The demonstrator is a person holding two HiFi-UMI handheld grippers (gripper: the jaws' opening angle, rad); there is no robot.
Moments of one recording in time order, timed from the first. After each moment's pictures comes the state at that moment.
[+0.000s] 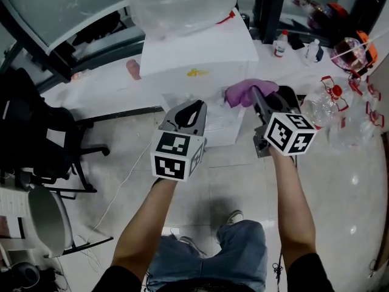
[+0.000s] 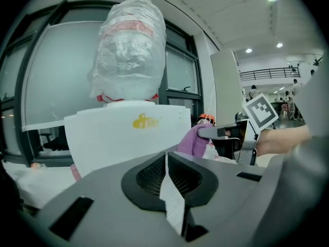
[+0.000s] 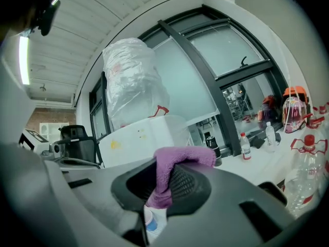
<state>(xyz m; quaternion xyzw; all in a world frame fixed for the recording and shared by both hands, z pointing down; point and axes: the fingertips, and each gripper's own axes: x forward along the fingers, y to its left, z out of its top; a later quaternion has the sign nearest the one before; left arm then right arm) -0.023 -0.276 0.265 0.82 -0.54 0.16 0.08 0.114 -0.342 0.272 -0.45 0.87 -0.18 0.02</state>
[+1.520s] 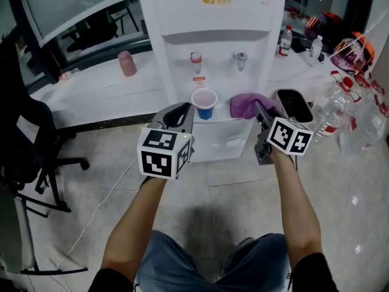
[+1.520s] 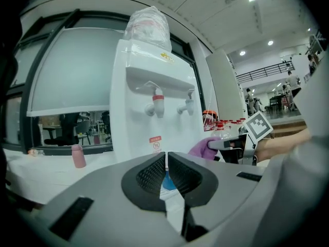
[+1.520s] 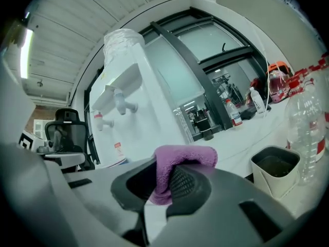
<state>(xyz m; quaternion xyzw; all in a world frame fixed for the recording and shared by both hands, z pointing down) -0.096 -0.266 0.452 0.82 -0.55 0.11 0.02 0.099 -0.342 0.505 -0.48 0.86 -0.19 0.05</state>
